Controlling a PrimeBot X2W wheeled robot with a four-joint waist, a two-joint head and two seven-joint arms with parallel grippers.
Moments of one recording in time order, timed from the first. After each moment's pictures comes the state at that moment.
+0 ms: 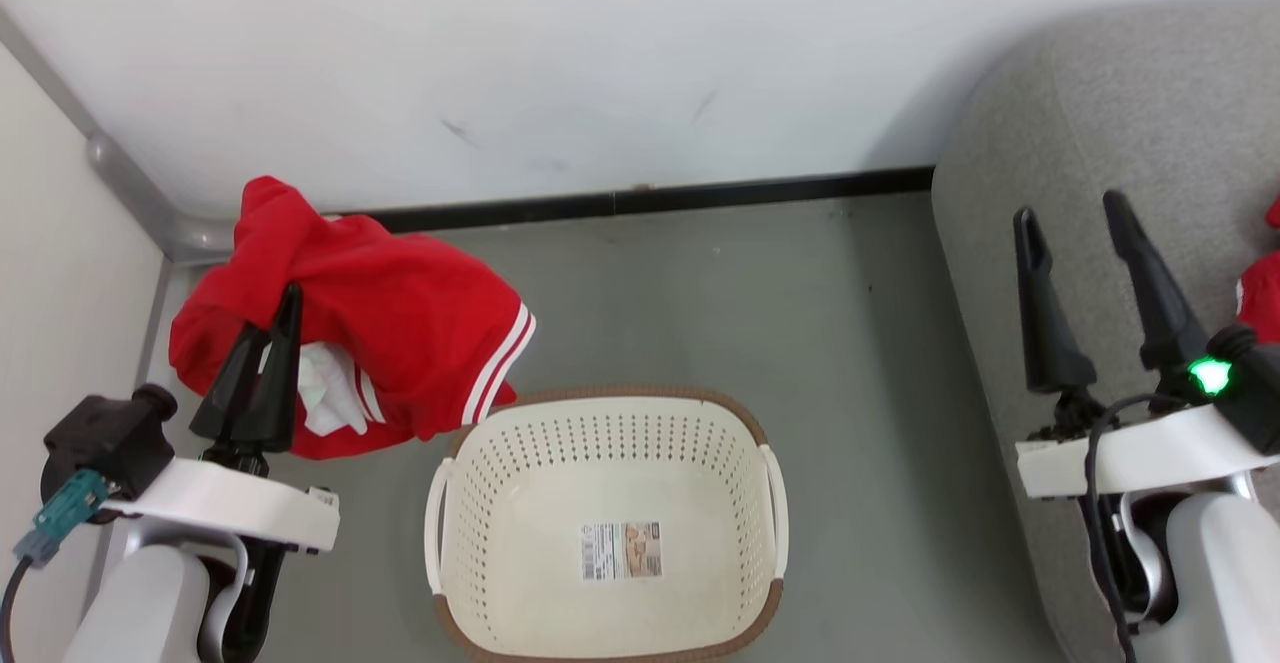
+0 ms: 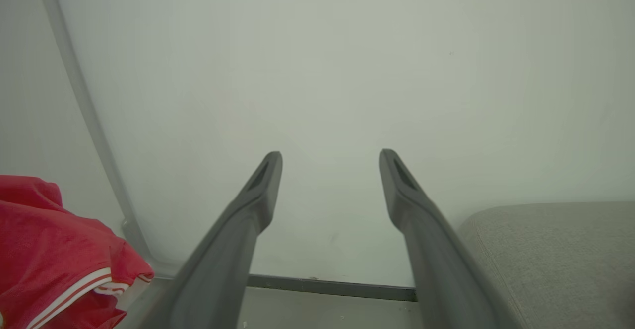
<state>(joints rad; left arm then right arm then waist) -0.28 0.22 -0.16 0.16 -0.52 -0.07 -0.25 -0.21 -0.05 -0.04 -0.09 0.10 0.12 -0.26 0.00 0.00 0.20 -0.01</state>
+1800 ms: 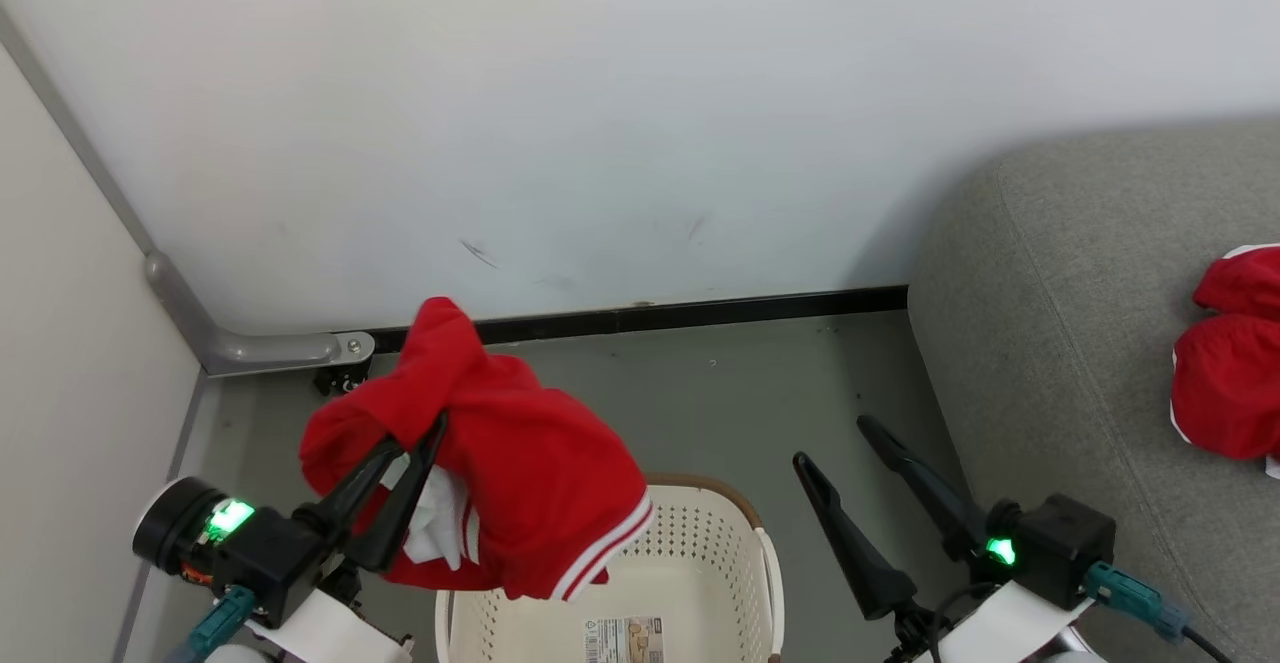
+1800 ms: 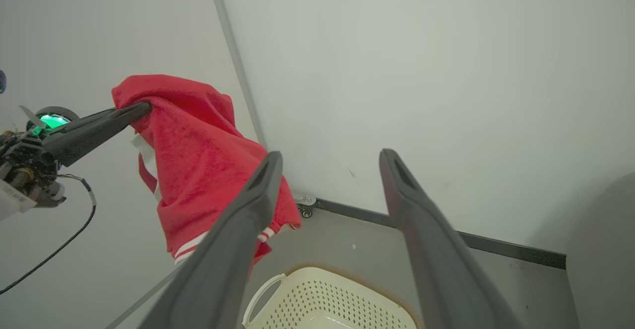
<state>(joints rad) -0.10 0.26 -0.27 -0.01 -0.31 -0.12 -0.25 -0.03 -0.15 0.34 -0.08 0.27 0.12 -0.26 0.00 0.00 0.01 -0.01</state>
